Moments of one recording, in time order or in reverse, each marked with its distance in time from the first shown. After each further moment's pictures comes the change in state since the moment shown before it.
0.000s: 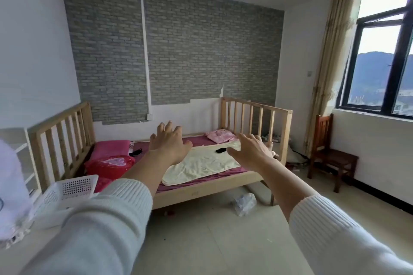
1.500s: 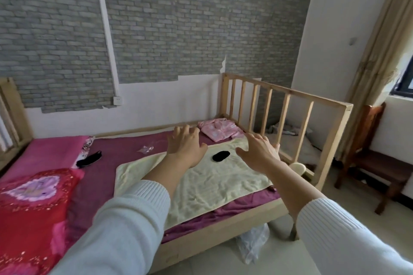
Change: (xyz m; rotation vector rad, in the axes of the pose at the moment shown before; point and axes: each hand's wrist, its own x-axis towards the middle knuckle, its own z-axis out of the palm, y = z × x) left_hand 0.687 0.018 0.409 -0.008 -0.094 0.061; right_hand 0.670 0.206 0.349 -0.049 -0.097 0.090
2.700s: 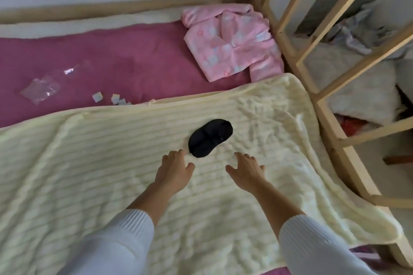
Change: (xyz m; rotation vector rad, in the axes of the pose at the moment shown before) left_hand 0.578 -0.040 0.617 -0.400 -0.720 -0.536; right_hand 0.616 0.254 0.548 0.007 -0.884 0.232
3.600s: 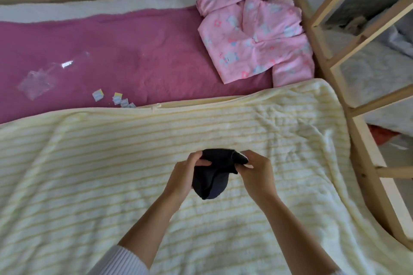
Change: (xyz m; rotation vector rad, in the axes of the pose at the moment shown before) left_hand 0.038 0.022 -0.019 -0.931 -0.174 -0.301; right_hand 0.035 -0.036 -0.032 0.807 0.125 -0.148
